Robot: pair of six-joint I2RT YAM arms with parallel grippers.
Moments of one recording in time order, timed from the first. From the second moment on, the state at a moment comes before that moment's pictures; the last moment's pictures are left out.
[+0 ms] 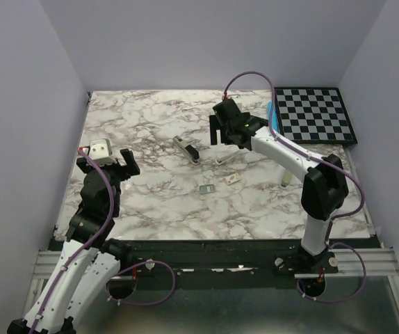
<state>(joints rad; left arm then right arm) -0.38 0.50 0.66 -0.25 -0.51 -0.17 0.66 1.84 1.60 -0.57 0.41 0.37</state>
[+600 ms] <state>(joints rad) -0.35 0.50 0.66 -0.25 -0.45 -0.19 0.65 2.07 1.60 -0.59 0.46 0.58</state>
